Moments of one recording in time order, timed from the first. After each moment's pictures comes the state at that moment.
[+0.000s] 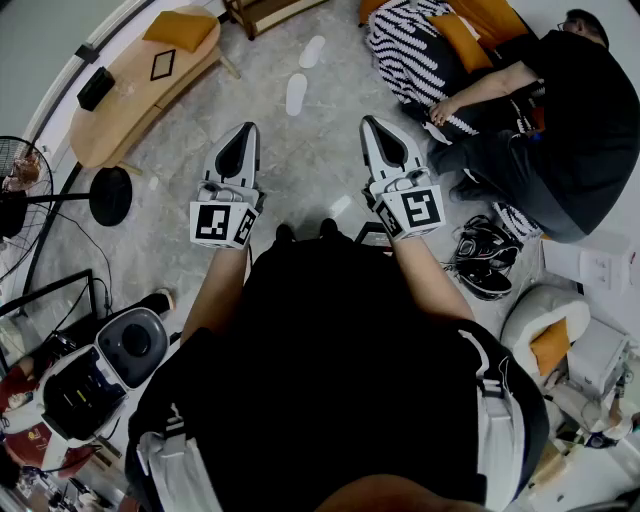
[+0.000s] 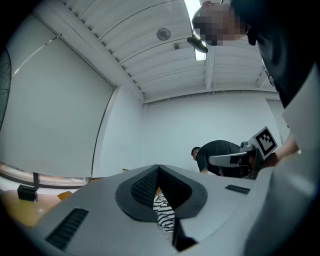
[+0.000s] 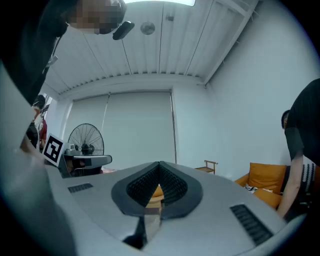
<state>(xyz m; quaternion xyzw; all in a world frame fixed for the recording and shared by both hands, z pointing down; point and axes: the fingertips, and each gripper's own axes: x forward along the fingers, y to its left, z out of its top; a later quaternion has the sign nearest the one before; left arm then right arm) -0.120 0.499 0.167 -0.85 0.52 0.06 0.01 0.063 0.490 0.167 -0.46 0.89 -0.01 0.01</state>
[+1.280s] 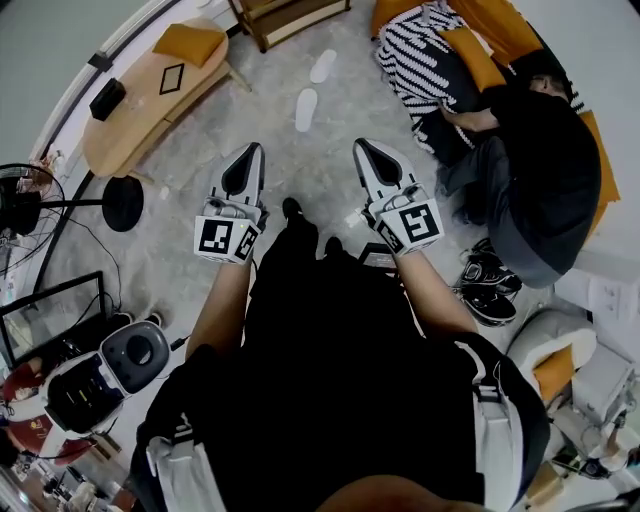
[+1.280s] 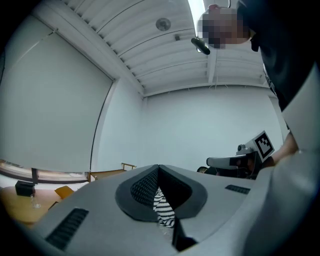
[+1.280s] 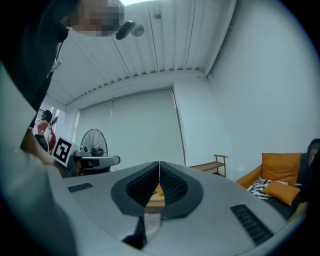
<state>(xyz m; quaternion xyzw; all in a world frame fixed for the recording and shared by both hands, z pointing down) -0.091 0.460 0.188 -0.85 0.52 0.03 -0.02 0.078 0.452 0.196 -0.40 0.92 -0.05 0.02</state>
